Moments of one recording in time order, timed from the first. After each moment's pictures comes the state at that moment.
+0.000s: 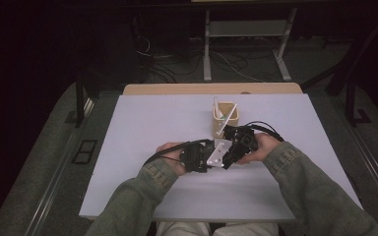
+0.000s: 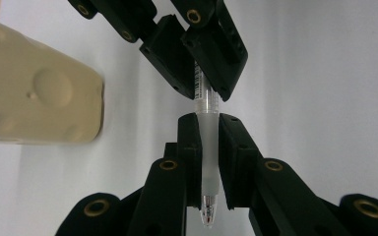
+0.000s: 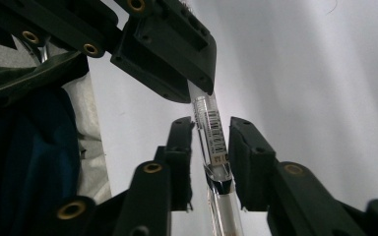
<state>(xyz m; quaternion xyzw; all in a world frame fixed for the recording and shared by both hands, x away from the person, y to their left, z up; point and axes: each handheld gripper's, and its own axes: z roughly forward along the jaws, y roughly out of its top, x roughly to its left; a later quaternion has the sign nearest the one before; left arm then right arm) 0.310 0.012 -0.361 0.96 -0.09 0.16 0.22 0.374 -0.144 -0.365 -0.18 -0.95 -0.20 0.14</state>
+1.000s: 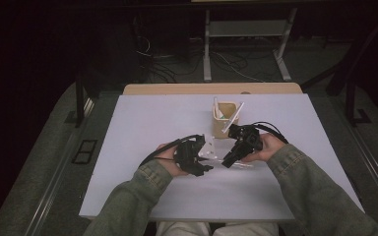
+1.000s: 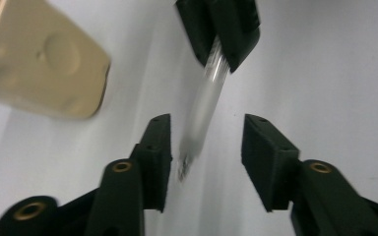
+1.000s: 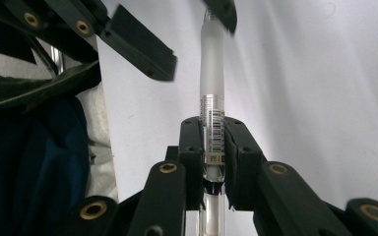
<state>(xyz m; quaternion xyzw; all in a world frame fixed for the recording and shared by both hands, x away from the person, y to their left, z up) 0.316 0.033 -0.363 0.95 0.01 0.14 0.28 0.375 -0.159 -0.366 -0.18 -0.94 -0.23 0.16</state>
